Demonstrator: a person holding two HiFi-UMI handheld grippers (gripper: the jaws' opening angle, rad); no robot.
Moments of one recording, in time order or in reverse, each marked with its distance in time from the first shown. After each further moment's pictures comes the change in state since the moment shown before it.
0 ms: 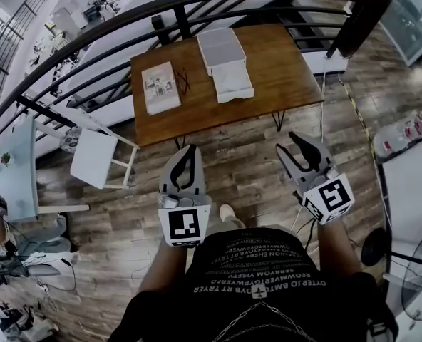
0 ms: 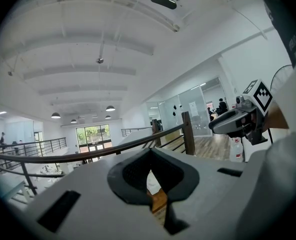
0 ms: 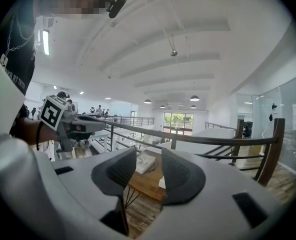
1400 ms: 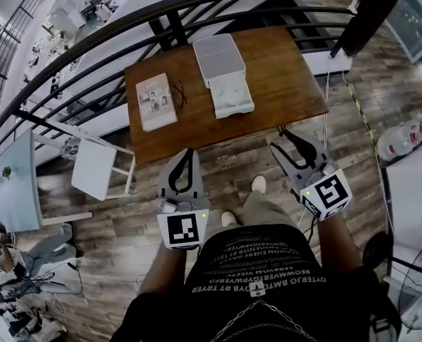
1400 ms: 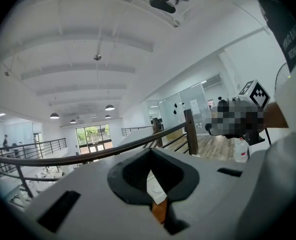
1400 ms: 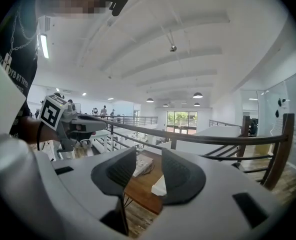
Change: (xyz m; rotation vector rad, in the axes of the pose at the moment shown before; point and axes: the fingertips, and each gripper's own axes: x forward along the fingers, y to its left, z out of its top) left arm 0.108 0.019 0.008 0.016 -0.020 0.004; right arm 0.083 -0.082 -0.003 0.018 0.009 0.050
